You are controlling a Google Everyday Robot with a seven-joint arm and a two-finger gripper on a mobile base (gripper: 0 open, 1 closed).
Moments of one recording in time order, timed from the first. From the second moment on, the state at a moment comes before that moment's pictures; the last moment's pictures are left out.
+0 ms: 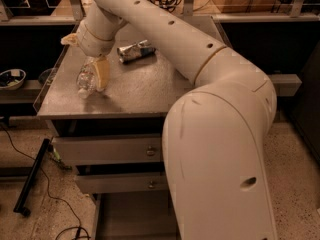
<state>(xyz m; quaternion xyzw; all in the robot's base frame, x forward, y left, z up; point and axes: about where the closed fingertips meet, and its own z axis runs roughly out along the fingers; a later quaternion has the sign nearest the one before) 0.688 0.225 0.861 -0.89 0.34 0.06 0.30</state>
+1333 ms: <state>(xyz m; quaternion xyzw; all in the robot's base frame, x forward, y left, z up) 0.682 0.228 0.857 -0.89 0.34 0.06 0.30</state>
